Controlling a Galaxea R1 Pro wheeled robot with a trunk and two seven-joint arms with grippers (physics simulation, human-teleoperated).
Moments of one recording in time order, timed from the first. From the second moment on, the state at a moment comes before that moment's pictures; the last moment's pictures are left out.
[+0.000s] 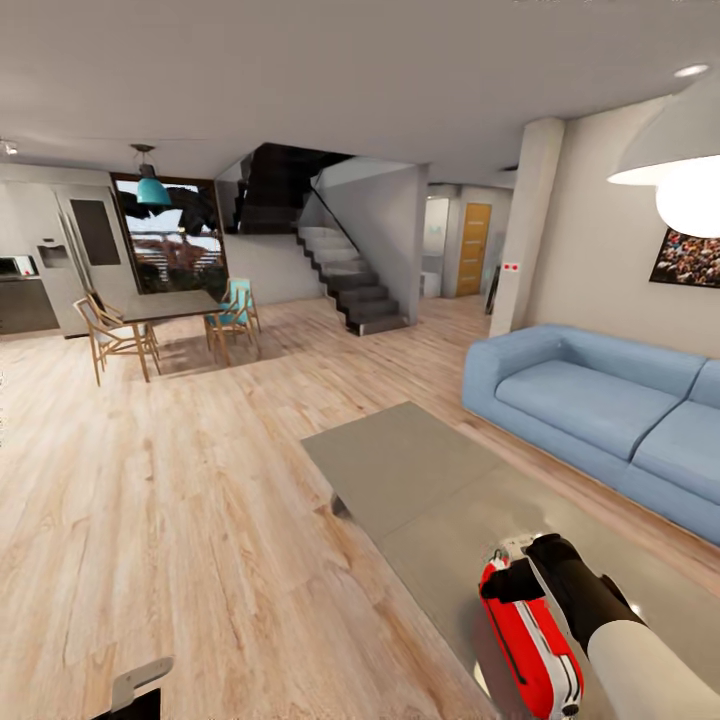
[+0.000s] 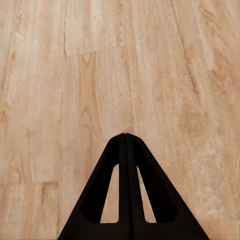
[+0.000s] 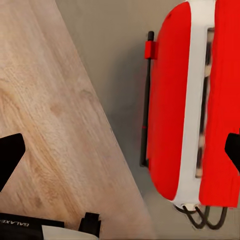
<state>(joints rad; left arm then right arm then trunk) -0.44 0.18 -0.59 -0.15 0.87 -0.23 0.34 -0.65 -0.15 0.01 -0.63 0.26 0.81 0.38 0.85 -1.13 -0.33</state>
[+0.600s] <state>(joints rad) -0.44 0.18 -0.59 -0.15 0.87 -0.23 0.34 -0.65 -0.15 0.01 -0.63 0.26 0.81 0.38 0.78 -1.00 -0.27</state>
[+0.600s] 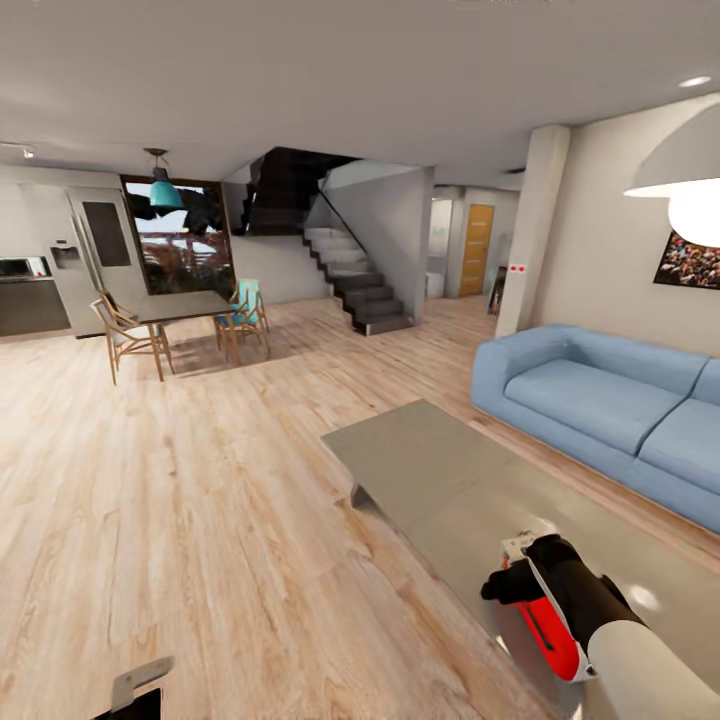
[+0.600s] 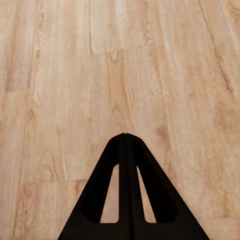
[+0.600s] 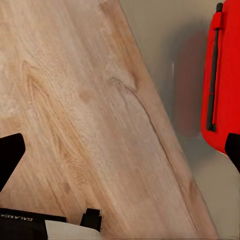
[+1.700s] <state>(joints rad) -0.44 0.18 -0.59 -0.15 0.87 -0.23 0.34 -0.65 -0.08 0.01 -0.26 0.29 0.55 0.38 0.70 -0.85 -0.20</state>
